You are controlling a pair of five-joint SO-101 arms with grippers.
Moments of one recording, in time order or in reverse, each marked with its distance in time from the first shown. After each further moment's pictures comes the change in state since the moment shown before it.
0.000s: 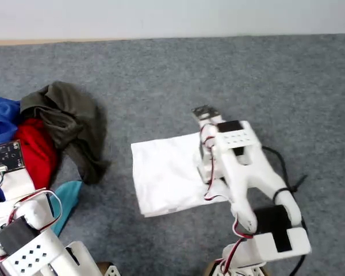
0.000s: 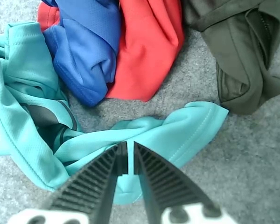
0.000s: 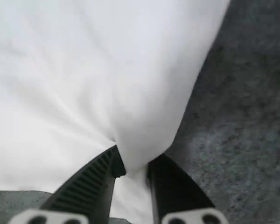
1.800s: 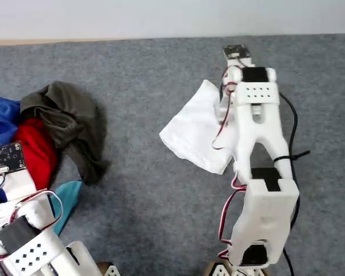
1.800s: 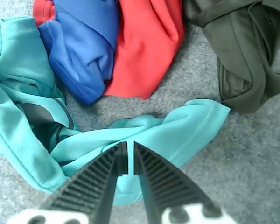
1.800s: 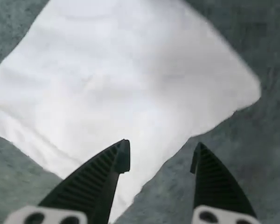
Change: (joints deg) left arm 0.0 0.0 2.1 -1.3 0.0; right arm 7.1 27.3 -55.5 17.8 -12.9
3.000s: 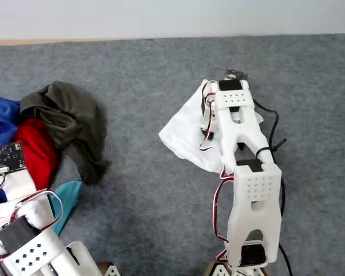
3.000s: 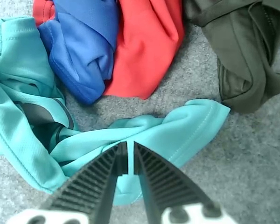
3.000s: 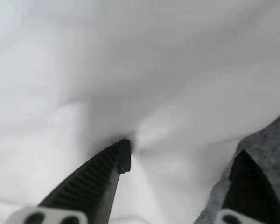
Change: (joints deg) left arm 0.0 0.0 0.0 0.0 0.0; right arm -3.7 14.6 -1.9 -6.2 -25.2
